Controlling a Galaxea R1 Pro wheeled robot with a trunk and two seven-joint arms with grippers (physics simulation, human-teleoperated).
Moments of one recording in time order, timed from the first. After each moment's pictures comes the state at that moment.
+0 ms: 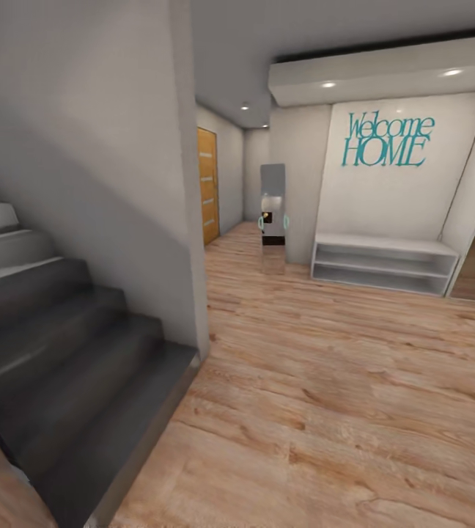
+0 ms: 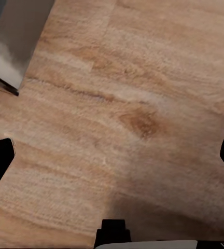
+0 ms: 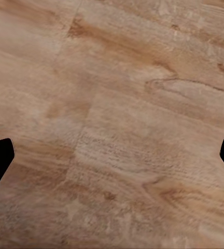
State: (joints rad) left arm 0.01 0.03 0.01 -0.61 0.00 -0.02 0.00; right arm -0.18 -0.13 0.01 -0.41 0.01 -0.12 0.00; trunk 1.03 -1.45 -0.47
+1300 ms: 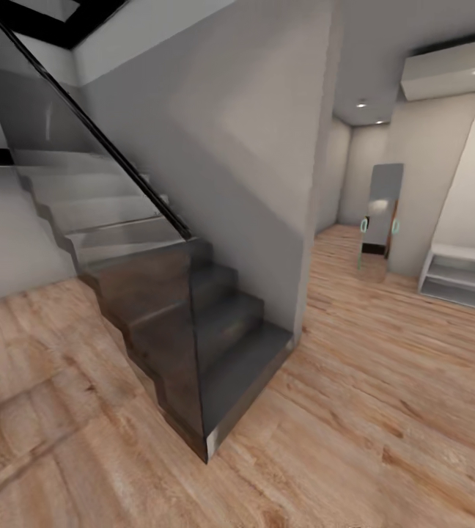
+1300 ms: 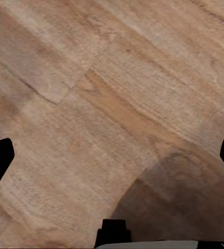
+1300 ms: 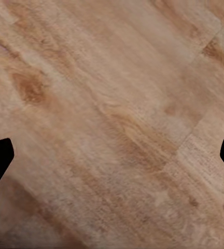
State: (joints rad) left arm 0.01 0.03 0.01 -0.61 0.01 -0.02 0.00; right arm -0.18 -0.13 0.01 -0.41 0.09 -0.12 -0.01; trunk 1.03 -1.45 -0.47
